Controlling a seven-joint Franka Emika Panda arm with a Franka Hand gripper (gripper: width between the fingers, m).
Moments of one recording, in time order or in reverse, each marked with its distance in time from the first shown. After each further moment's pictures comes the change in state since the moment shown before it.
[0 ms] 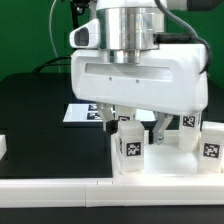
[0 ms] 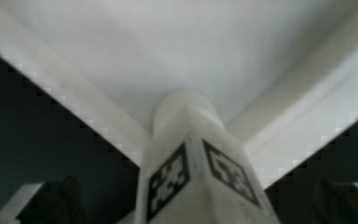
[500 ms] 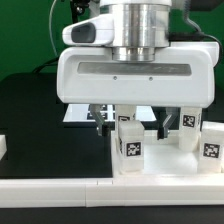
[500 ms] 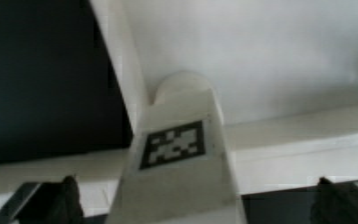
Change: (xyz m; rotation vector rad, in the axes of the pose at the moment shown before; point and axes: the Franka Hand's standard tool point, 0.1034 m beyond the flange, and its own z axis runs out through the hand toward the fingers) arm 0.003 -0.004 -0.003 -0.016 0.012 -0.424
